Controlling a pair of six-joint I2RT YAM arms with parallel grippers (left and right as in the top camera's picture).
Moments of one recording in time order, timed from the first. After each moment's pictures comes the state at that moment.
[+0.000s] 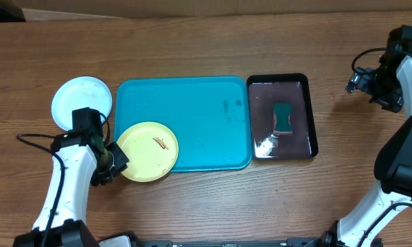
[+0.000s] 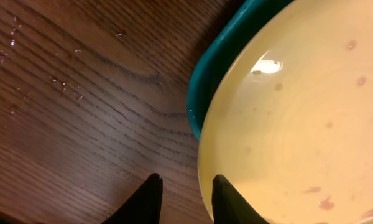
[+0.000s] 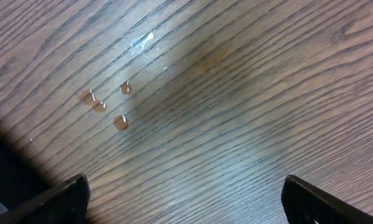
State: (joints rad) left arm 0.23 1.41 0.85 -0.98 -0.03 -0.47; right arm -0.31 2.05 1.75 -1.16 0.06 0.23
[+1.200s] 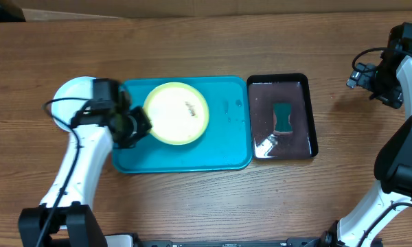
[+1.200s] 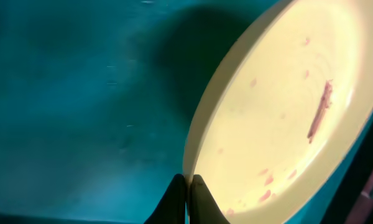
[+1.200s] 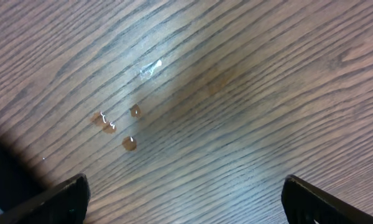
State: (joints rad) left arm 0.02 1.51 1.01 -0.73 0.28 -0.51; right arm -0.31 2.05 1.75 -1.09 0.06 0.23
